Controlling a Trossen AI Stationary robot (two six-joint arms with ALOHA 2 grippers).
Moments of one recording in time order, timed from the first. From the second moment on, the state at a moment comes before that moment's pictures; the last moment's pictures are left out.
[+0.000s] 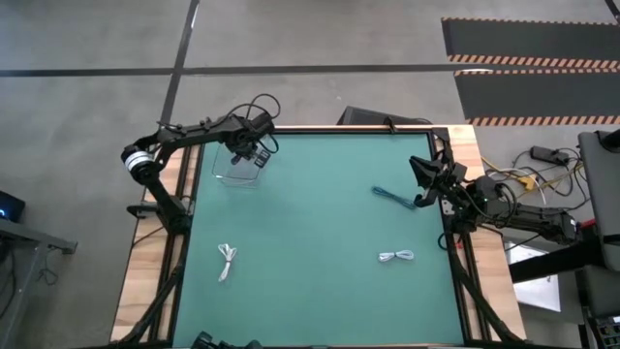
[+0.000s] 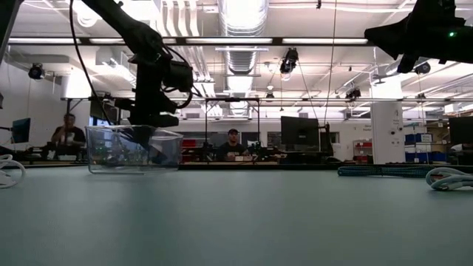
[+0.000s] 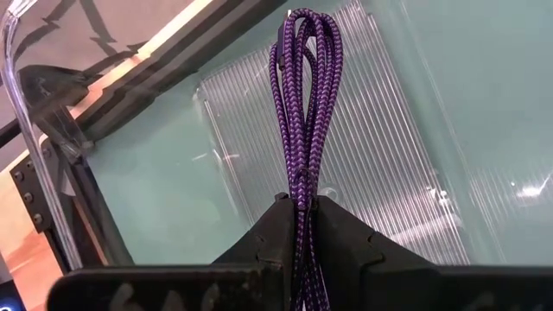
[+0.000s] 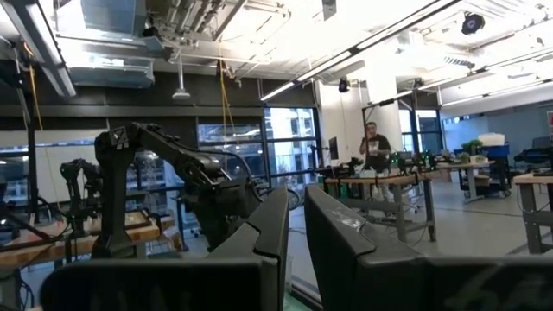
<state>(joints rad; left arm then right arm) 0.68 1.66 1.16 -0.89 -0.41 -0.33 -0.24 0.17 0.02 0.56 0.24 -0.02</state>
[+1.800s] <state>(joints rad) 0.68 1.66 1.16 -0.88 -0.41 -0.33 -0.24 0.17 0.02 0.56 0.23 -0.03</state>
